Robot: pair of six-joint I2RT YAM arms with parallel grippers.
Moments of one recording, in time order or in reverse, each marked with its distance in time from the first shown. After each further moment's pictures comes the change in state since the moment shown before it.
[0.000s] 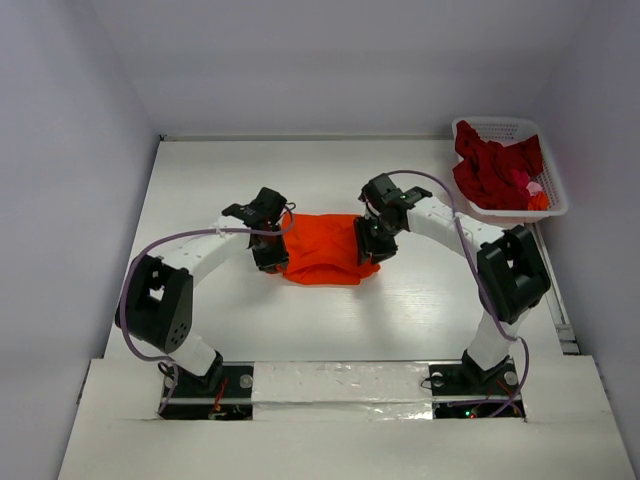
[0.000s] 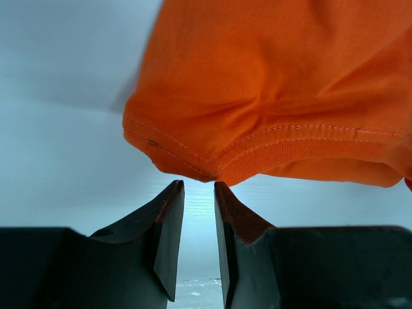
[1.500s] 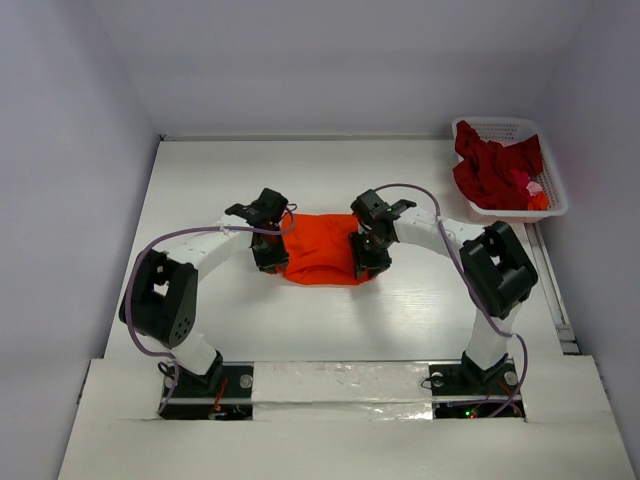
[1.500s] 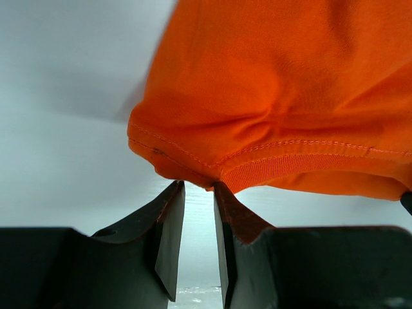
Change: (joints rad) left arm 0.000 0.039 0.000 0.013 -0.023 -0.007; right arm 0.061 0.061 -0.066 0.054 0.048 0.046
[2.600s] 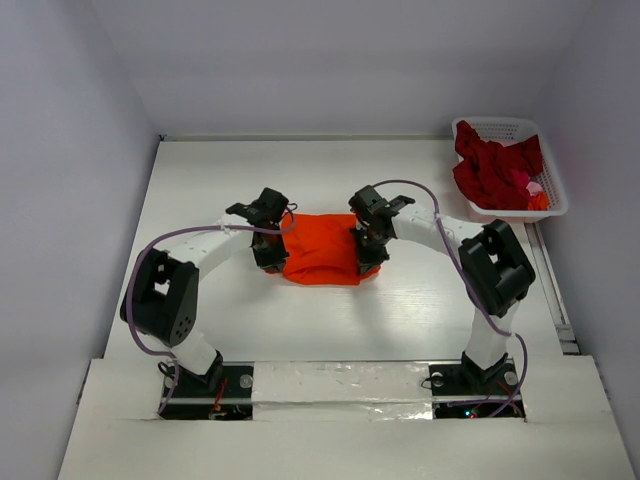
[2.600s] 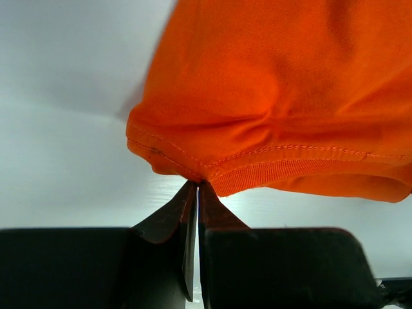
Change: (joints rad) left arm 0.000 0.007 0.006 -0.001 0.000 0.000; right arm 0.000 0.023 0.042 -0.012 0.001 0.011
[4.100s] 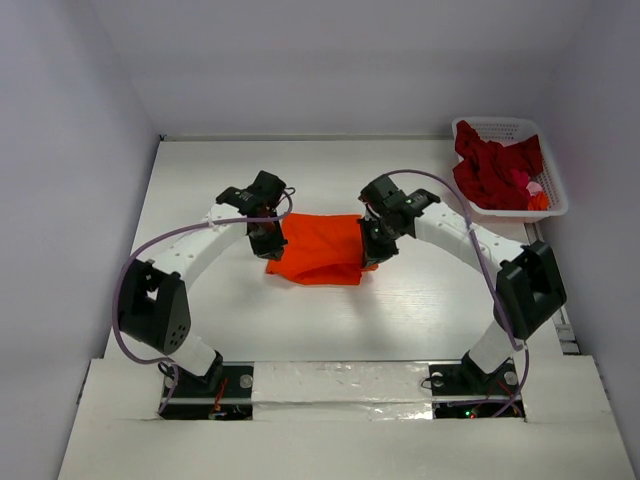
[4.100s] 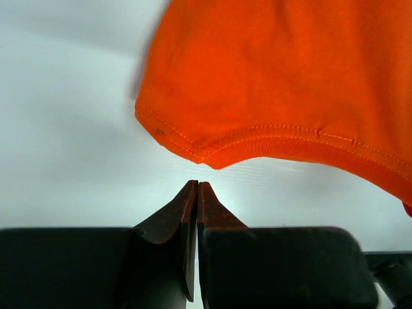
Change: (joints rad) left arm 0.000 -0.043 0.166 -0.185 -0.003 -0.010; right arm 0.001 -0.201 0.018 -0.109 -0.028 0.014
